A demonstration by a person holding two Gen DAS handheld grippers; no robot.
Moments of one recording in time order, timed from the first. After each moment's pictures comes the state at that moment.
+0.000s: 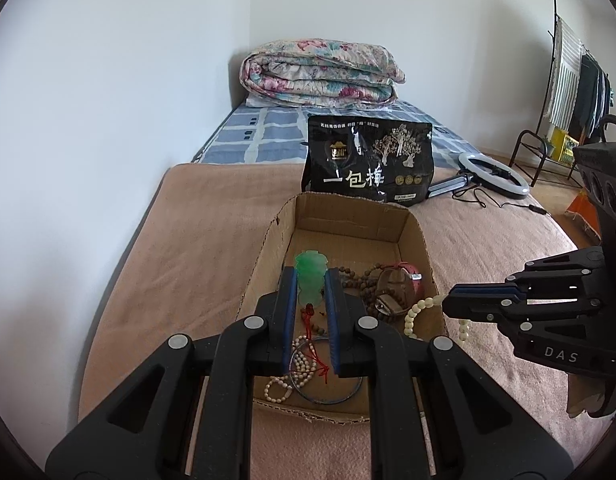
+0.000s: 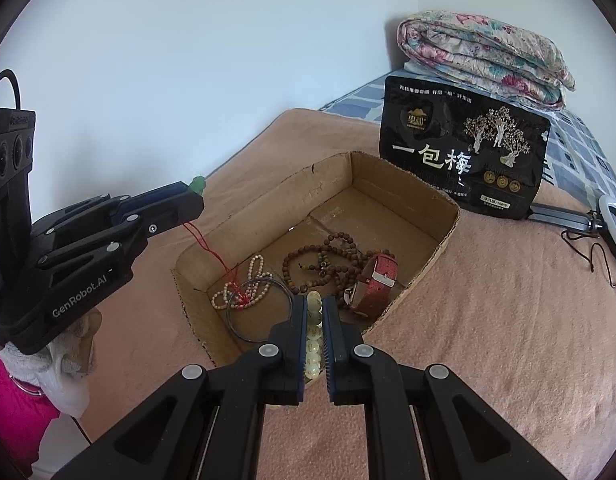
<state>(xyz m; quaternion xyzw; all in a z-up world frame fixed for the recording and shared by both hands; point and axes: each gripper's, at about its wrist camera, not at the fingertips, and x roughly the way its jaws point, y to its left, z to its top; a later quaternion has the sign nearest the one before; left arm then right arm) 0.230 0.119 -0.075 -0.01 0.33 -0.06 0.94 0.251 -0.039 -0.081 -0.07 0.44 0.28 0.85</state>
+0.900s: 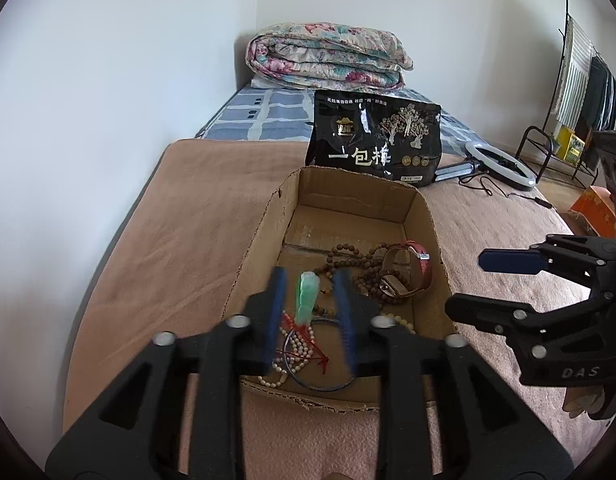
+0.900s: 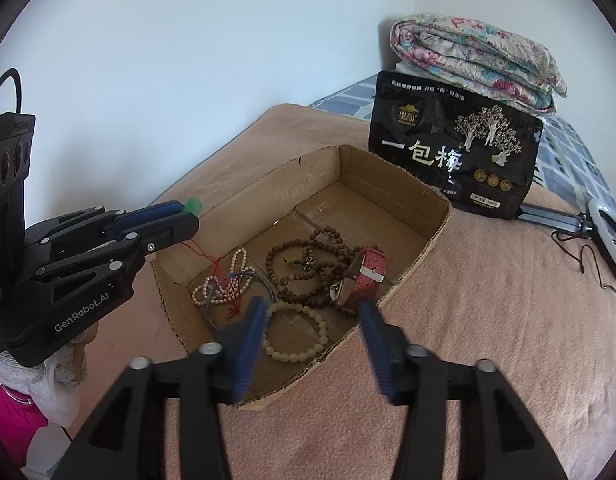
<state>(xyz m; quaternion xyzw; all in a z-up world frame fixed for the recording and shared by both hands) 0.229 0.120 -0.091 -0.03 0.35 -0.05 0.94 0.249 -0.038 -0.089 -0.09 0.43 0.26 0.86</state>
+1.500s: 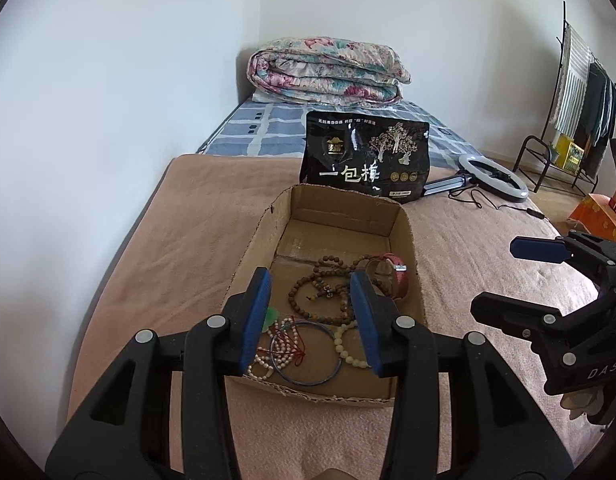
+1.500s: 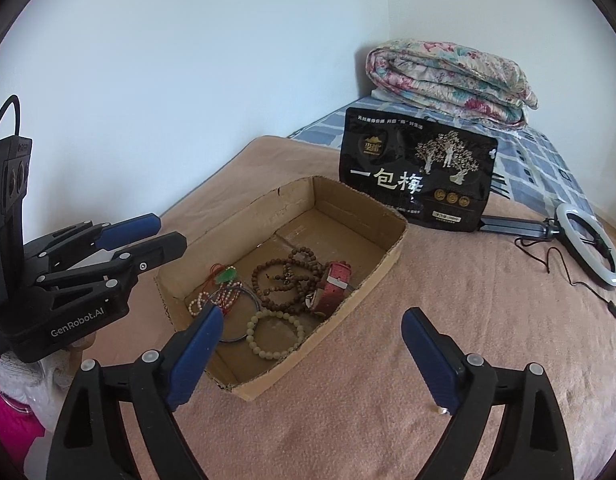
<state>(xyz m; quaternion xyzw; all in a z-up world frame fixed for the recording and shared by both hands) 0.209 0.107 -0.066 -0.03 0.33 -0.05 0.94 0.228 -0.064 -0.058 -0.08 0.39 0.23 0.89</state>
